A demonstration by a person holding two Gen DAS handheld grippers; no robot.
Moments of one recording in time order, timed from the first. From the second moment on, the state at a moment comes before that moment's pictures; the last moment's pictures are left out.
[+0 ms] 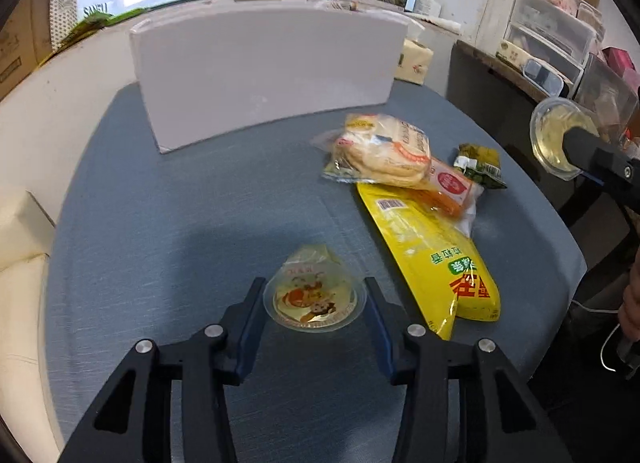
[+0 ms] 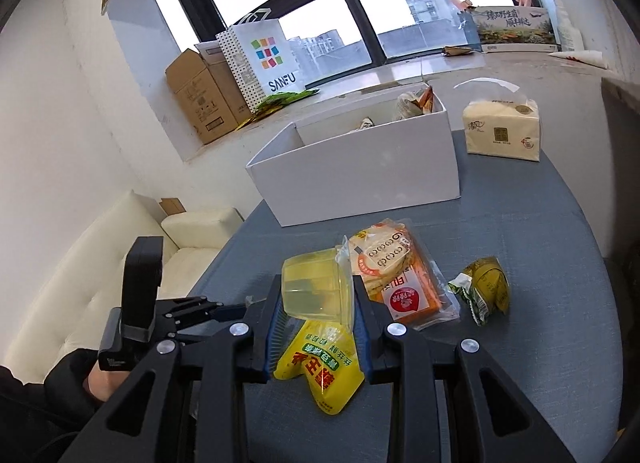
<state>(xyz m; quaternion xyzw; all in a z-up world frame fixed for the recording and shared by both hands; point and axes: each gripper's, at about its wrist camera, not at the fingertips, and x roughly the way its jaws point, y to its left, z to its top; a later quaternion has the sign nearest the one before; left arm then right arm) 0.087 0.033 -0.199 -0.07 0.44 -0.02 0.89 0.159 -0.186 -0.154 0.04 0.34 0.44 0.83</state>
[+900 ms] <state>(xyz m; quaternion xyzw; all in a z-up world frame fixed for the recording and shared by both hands) 0.246 0.150 -0.041 -0.09 0.29 0.04 0.95 0.332 -0.029 -0.066 -0.04 0.33 0.37 0.87</state>
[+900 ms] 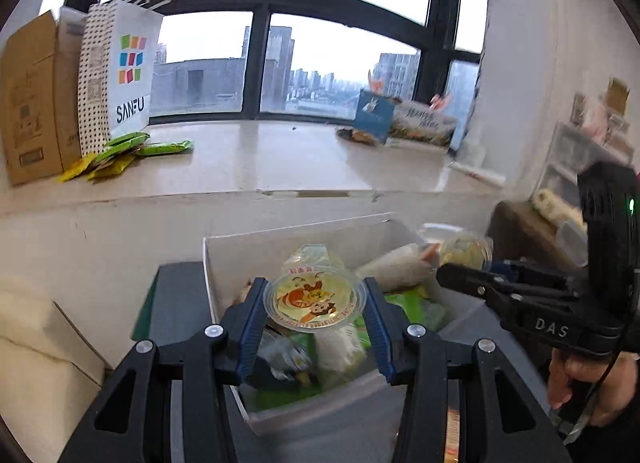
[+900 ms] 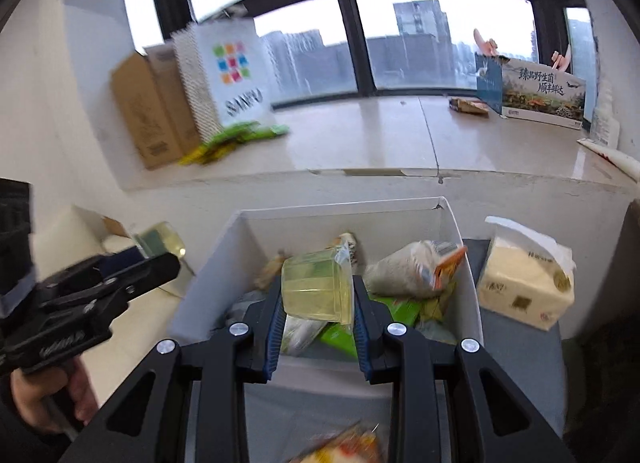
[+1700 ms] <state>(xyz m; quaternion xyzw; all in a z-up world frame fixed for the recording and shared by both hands) 0.162 0.130 -0.044 -0.07 0.26 0.05 0.96 0.282 -0.056 -0.052 -0.04 0.28 0.36 0.89</state>
